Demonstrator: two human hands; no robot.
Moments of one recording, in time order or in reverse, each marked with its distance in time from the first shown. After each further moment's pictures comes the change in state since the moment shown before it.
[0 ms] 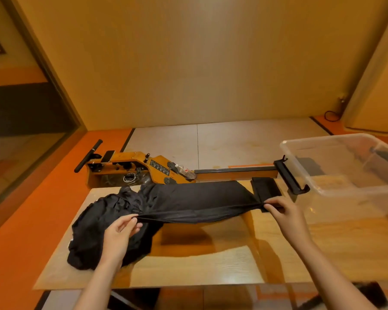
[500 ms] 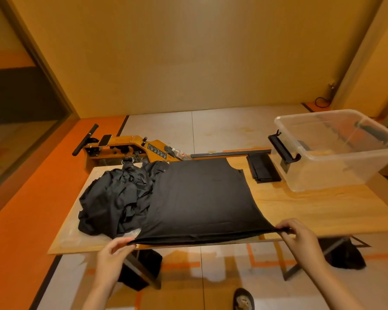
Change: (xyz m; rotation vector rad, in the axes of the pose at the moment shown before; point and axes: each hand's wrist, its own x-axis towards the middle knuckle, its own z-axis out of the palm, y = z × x) left_hand -0.094 -0.078 -0.068 0.101 -0.037 -0.079; right_hand -0.156 0.025 -0.008 -0.202 -0.078 0.070
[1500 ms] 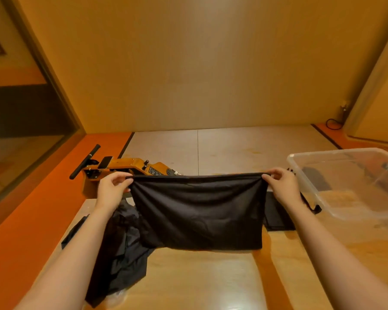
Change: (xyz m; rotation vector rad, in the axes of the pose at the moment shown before) left_hand 0.211 0.186 0.059 0.154 0.069 0.356; right_hand 0.282 -0.066 -0.010 0.315 0.098 0.152
